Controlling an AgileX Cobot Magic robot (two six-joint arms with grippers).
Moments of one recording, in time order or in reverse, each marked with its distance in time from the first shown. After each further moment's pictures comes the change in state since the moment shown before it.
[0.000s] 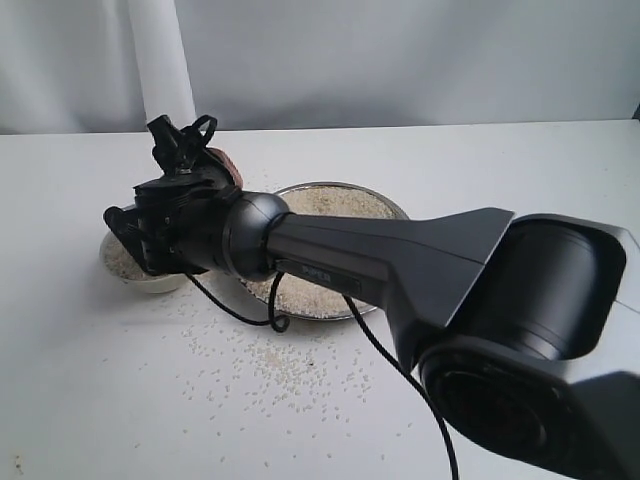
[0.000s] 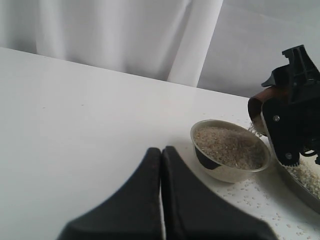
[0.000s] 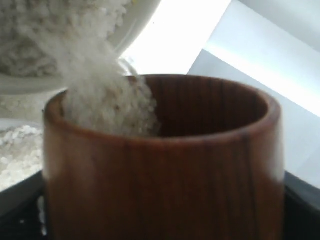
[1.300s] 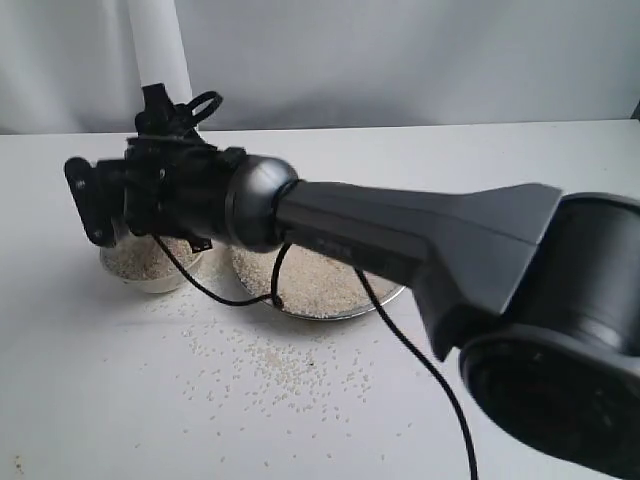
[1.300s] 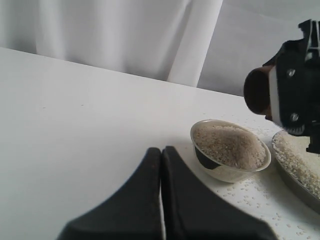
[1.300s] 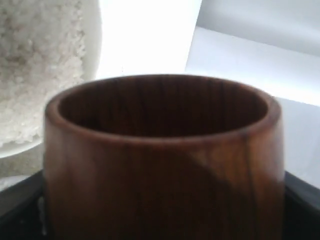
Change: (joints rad) left arm 0.000 0.000 0.000 0.000 0.000 0.000; right arm 0.005 -0.082 -0.003 0.191 -0.077 0.130
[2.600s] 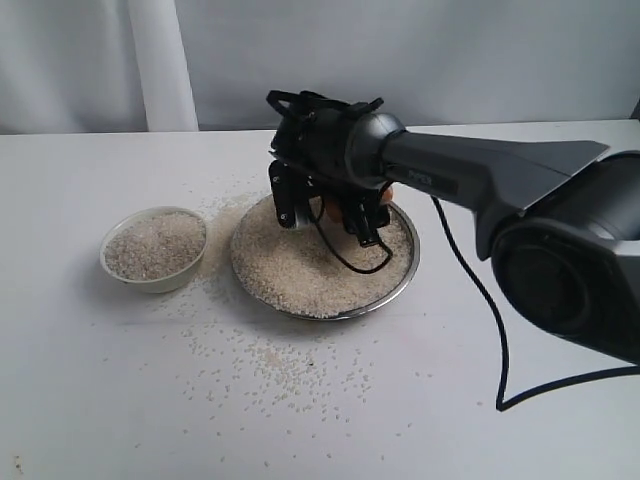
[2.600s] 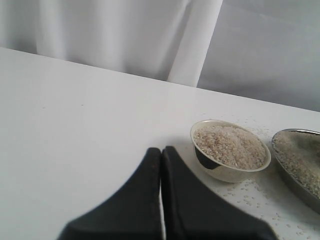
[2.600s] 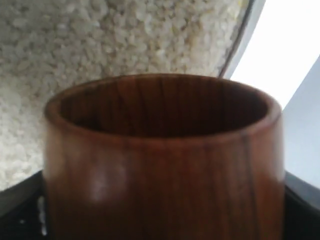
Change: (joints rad) left arm 0.000 0.000 0.000 0.000 0.000 0.000; right arm -0.287 0.076 0.000 0.251 0.377 -0.337
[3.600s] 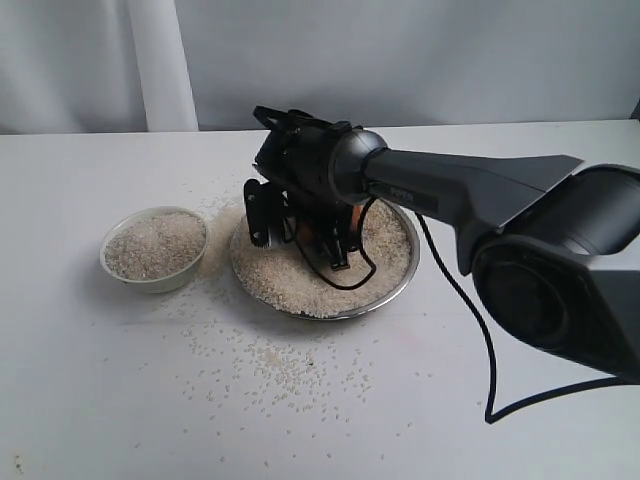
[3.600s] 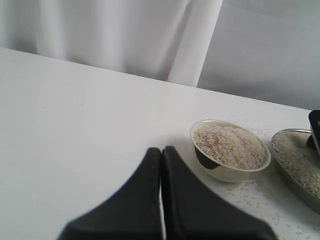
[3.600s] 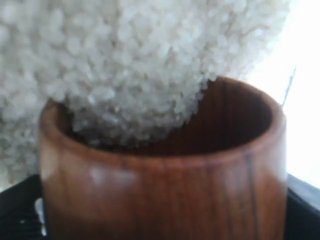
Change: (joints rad) left arm 0.000 0.000 0.000 0.000 0.000 0.000; right arm 0.031 0.036 -0.012 0.159 -0.058 -0.026
